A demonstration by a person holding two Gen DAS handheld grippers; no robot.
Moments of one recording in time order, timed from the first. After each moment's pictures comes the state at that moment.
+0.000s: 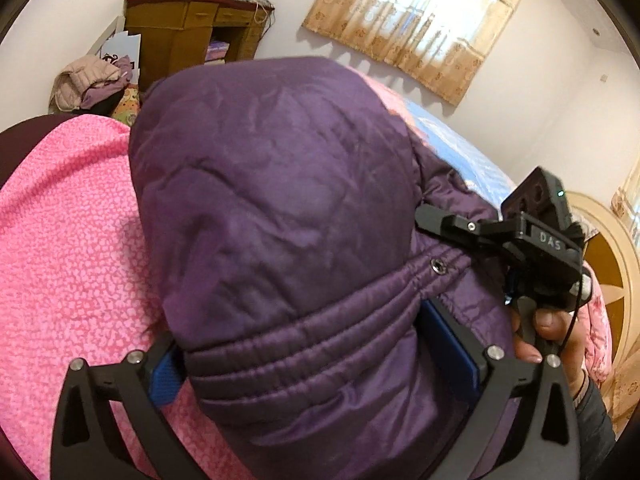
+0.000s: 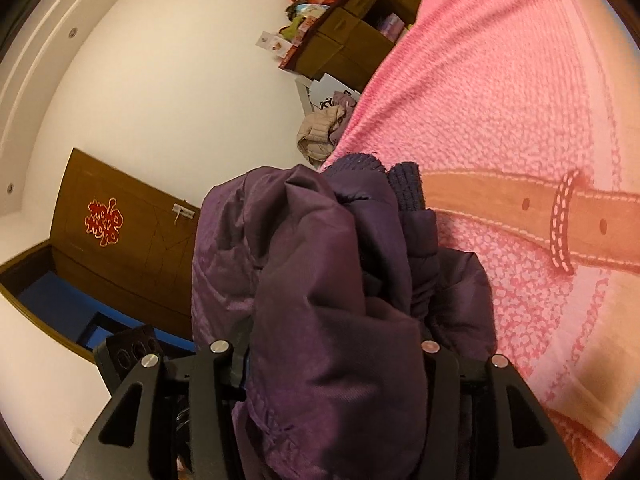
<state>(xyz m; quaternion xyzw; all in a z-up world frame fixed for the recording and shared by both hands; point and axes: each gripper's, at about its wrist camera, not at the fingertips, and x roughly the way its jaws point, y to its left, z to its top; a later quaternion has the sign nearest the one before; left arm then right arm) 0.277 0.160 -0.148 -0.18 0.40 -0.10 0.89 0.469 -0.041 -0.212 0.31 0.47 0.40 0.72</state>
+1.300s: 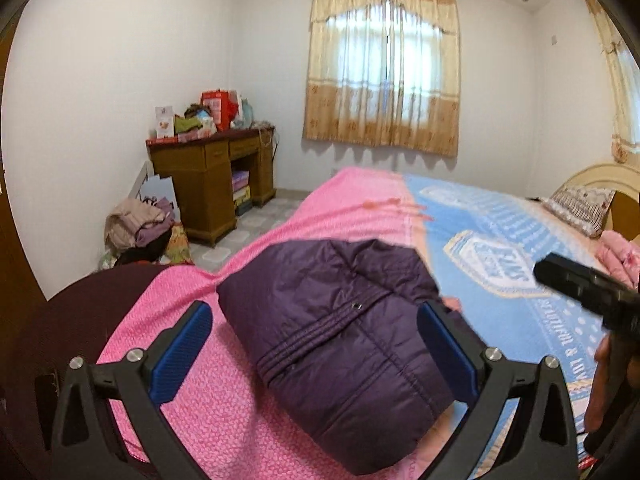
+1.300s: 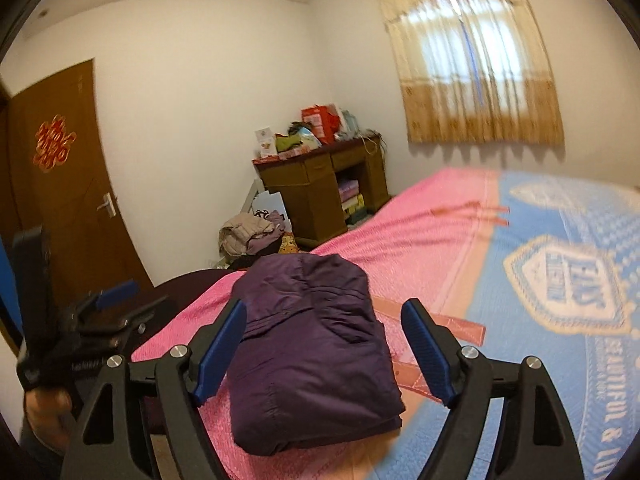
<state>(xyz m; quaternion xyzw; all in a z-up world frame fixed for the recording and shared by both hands) 0.145 0.149 -0.030 -0.03 0.22 -0.02 0.97 0.205 -0.066 -0.010 0.05 0.22 0.22 0.95</state>
